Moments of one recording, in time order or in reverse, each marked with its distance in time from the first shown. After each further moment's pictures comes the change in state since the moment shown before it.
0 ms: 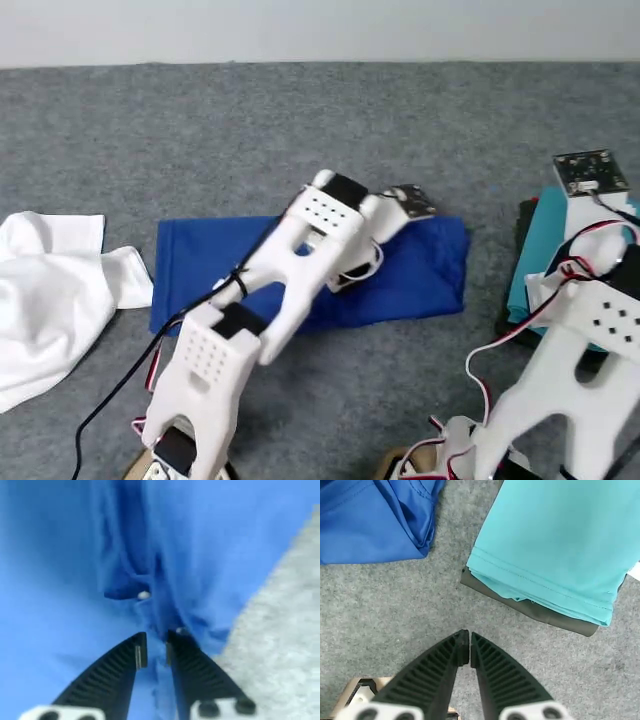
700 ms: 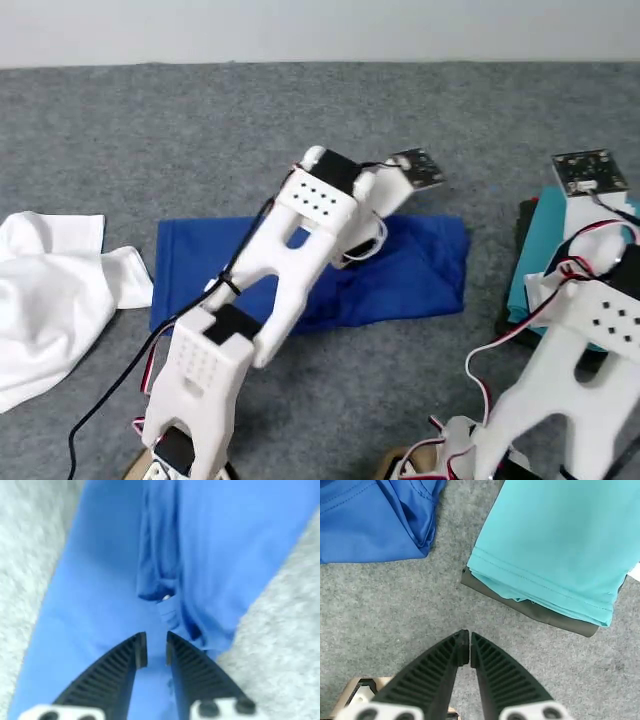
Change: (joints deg) left arm 1.3 -5.4 -9.8 4.7 -0.1; right arm -0.2 0.0 0.0 0.0 0.0
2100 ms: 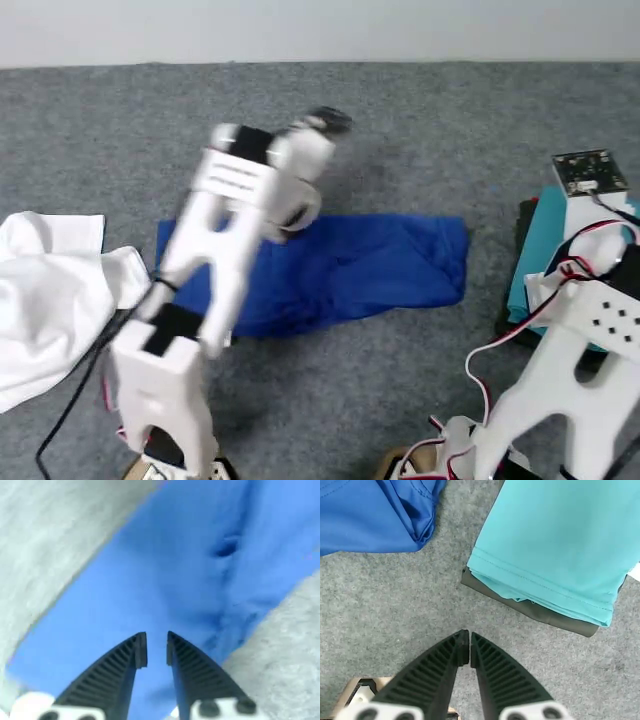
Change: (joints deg) left arm -19.2 -12.1 12.3 -0.1 6.1; right arm 0.0 0.0 0.0 0.0 0.1
